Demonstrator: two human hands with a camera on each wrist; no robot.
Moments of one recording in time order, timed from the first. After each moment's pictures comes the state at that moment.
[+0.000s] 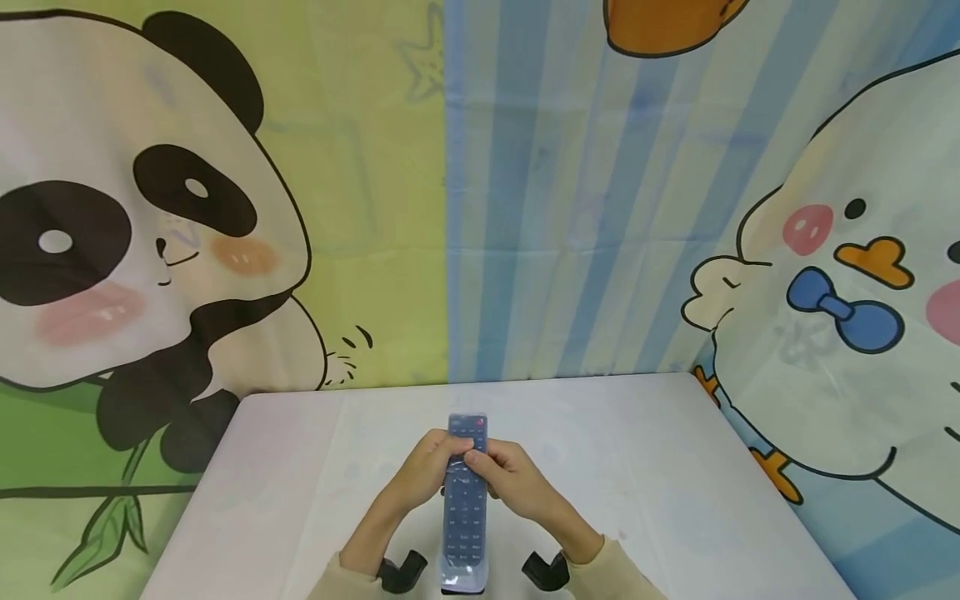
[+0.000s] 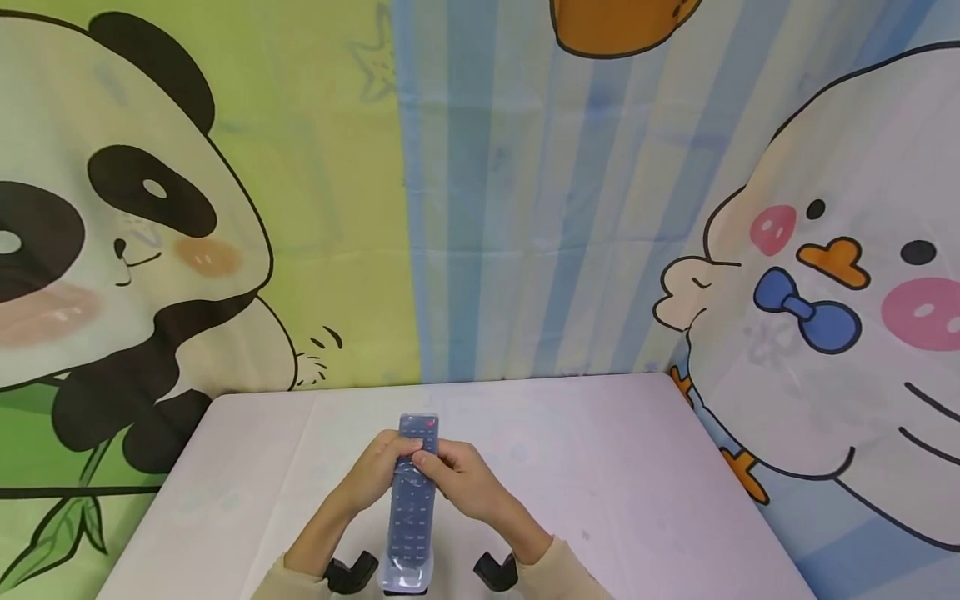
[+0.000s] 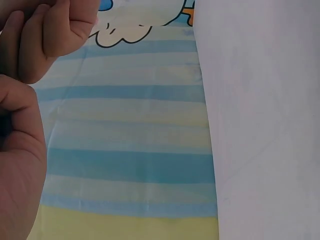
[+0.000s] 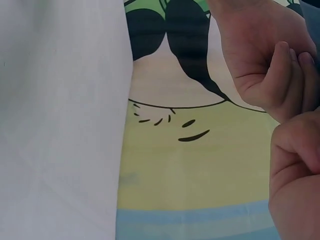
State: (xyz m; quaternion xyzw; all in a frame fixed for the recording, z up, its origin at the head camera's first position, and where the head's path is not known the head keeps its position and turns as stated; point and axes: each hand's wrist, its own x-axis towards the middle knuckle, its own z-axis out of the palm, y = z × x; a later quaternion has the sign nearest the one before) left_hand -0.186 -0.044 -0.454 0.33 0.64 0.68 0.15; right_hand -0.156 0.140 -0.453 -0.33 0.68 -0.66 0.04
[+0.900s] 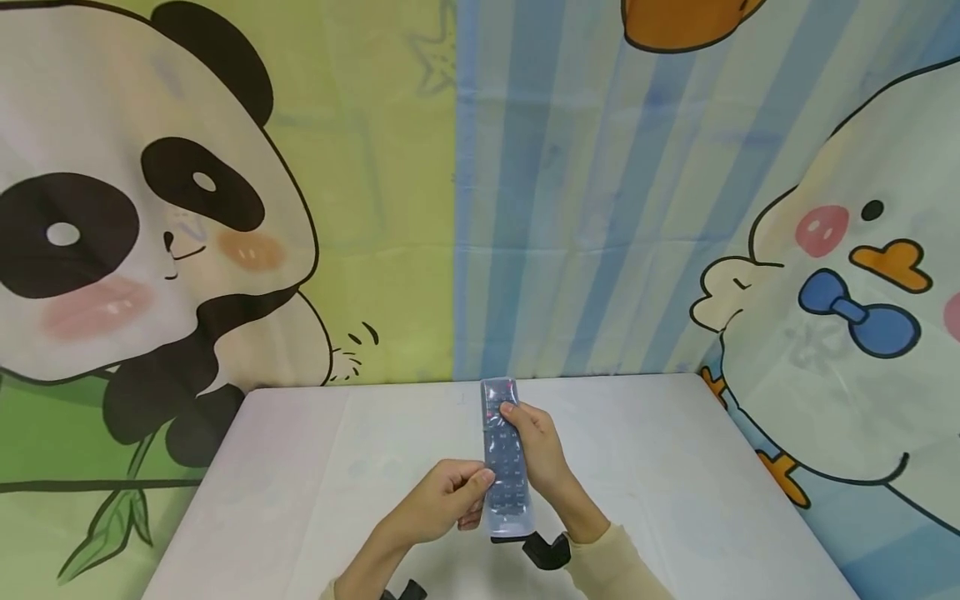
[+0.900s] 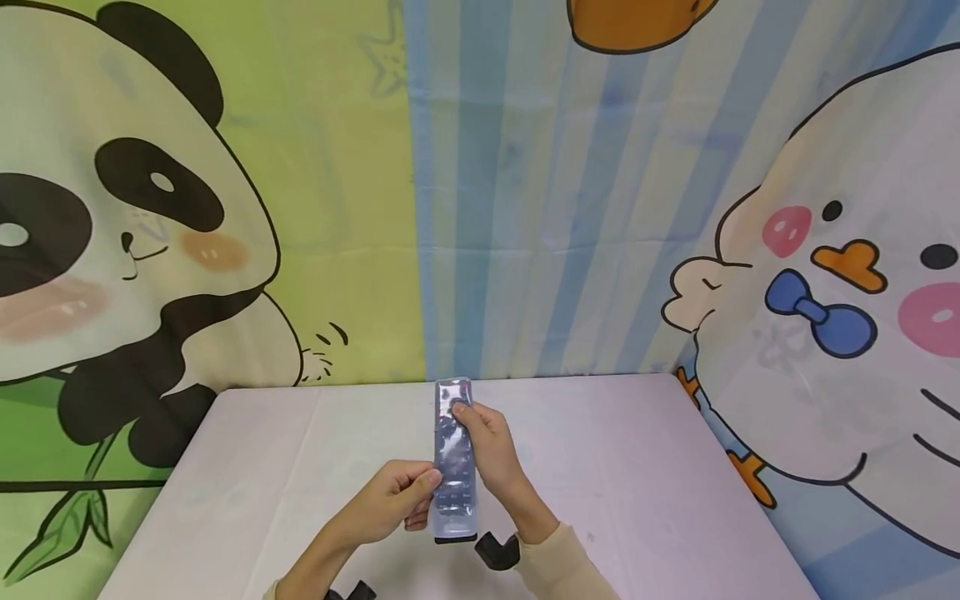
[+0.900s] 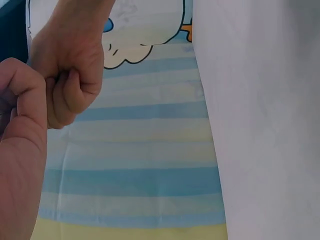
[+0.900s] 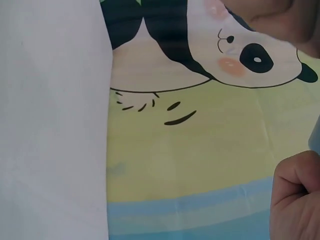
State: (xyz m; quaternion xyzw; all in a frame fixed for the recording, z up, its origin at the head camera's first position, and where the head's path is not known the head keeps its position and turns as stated) left_hand -0.153 -0.042 -0.457 0.41 0.55 0.70 0.20; right_hand -0.182 0.142 -0.446 -0.14 0.63 -0.76 -0.03
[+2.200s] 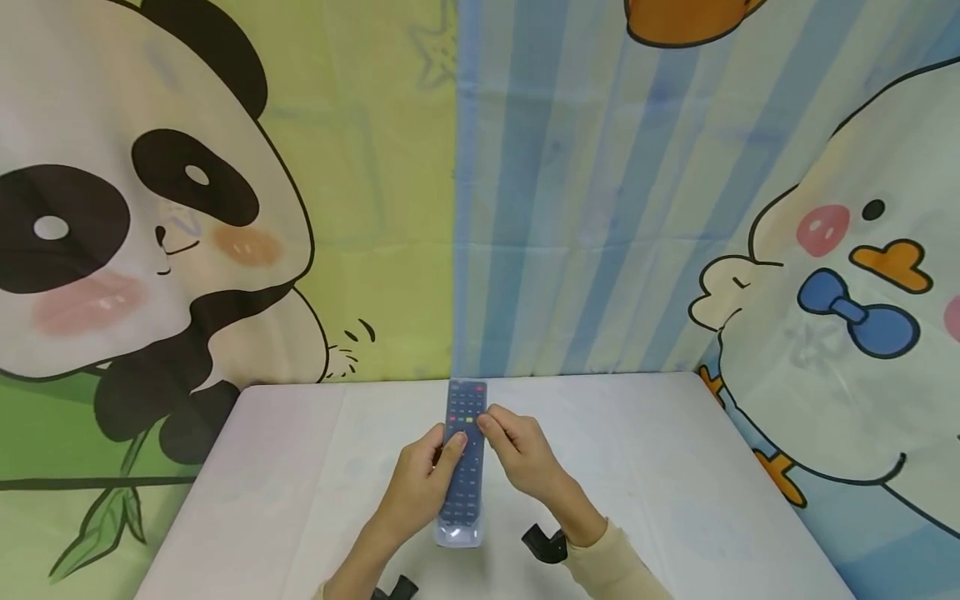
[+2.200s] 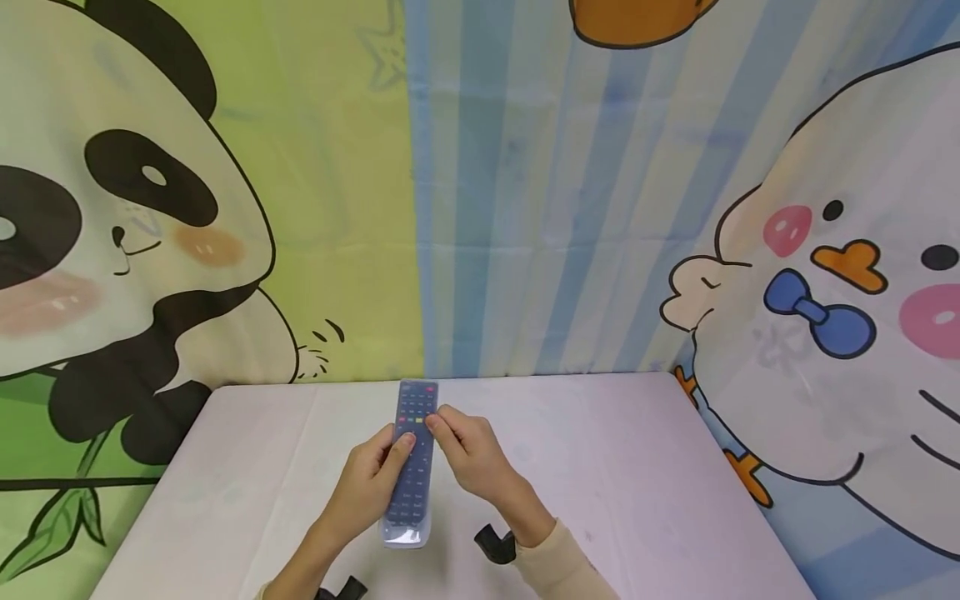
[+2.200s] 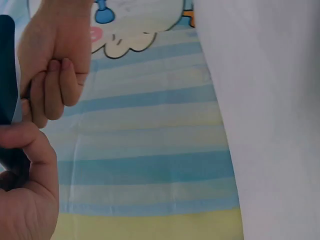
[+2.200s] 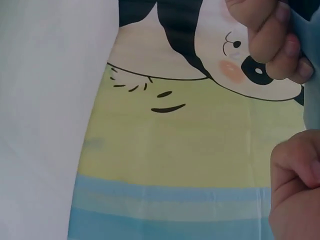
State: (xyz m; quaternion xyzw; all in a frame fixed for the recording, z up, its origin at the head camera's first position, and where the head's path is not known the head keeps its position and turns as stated) left_hand -0.155 -0.047 -0.445 0.22 0.76 0.61 -0.04; right_hand -0.174 0.134 -0.424 -0.37 0.75 -0.51 -0.18
